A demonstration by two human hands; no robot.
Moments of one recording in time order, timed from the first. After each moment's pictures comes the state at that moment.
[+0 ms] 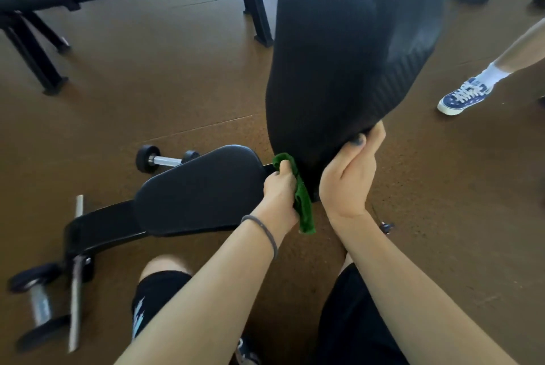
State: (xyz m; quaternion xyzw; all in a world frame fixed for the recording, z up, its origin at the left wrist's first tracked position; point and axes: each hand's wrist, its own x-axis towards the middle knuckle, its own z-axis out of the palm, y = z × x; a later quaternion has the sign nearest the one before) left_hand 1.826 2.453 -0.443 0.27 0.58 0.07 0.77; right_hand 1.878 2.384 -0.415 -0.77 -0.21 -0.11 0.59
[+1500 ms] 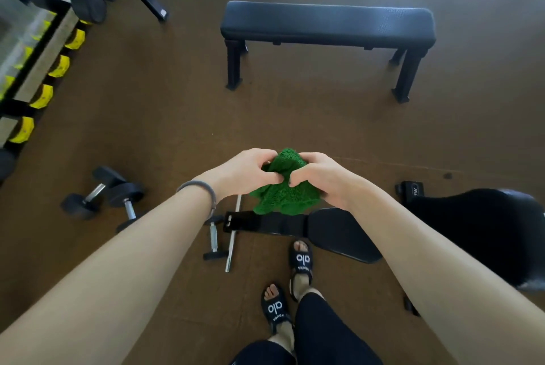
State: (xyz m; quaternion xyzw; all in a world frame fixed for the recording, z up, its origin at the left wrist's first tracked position) left_hand 1.453 2.831 0.021 0.75 0.41 -0.09 0.51; right_hand 1.630 2.746 -0.004 -0.62 -0.29 0.66 0.30
